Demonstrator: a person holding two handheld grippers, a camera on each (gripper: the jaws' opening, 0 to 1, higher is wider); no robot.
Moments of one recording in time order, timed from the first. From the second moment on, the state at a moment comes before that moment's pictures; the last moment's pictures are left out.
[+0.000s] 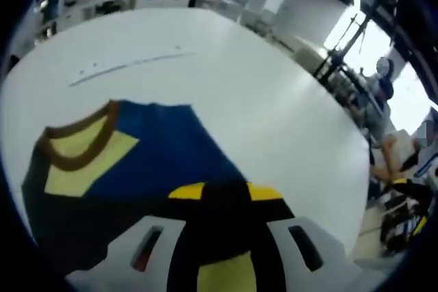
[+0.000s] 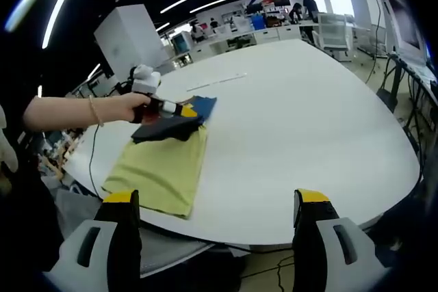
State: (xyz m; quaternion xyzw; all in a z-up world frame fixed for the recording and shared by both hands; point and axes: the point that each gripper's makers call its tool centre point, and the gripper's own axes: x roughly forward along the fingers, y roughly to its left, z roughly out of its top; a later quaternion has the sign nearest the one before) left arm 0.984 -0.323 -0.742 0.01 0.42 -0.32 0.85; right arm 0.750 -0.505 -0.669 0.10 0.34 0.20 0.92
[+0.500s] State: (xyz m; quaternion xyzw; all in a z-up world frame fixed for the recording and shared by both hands) left arm 0.933 -0.319 -0.740 0.09 0.36 -0.35 0.86; right arm 0.753 -0.499 -0.669 0.10 0.34 0.21 0.91
